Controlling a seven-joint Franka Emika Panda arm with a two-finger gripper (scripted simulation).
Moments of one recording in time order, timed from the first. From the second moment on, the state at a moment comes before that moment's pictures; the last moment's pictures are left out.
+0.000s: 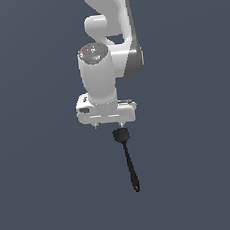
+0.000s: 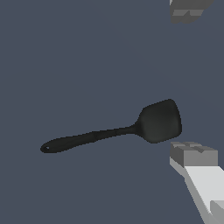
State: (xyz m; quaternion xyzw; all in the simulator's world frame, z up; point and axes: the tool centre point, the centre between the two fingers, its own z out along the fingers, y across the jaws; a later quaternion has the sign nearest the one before) arm 0.015 -0.027 0.183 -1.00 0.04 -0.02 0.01
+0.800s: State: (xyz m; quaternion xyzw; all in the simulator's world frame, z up) arm 0.018 -0.003 0.183 -1.00 0.01 -0.02 0.00
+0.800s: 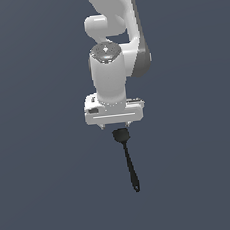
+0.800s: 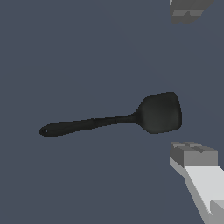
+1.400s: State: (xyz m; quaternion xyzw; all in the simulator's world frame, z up) arm 0.039 0.011 0.151 -1.00 -0.03 -0.01 0.00
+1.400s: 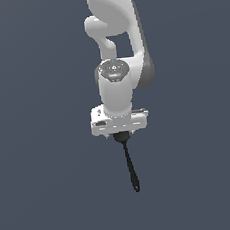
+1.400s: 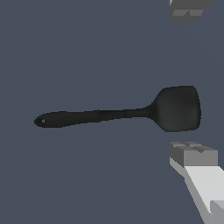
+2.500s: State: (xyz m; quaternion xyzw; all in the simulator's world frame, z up) arm 0.073 0.045 0.067 -0.99 -0.10 0.00 0.00
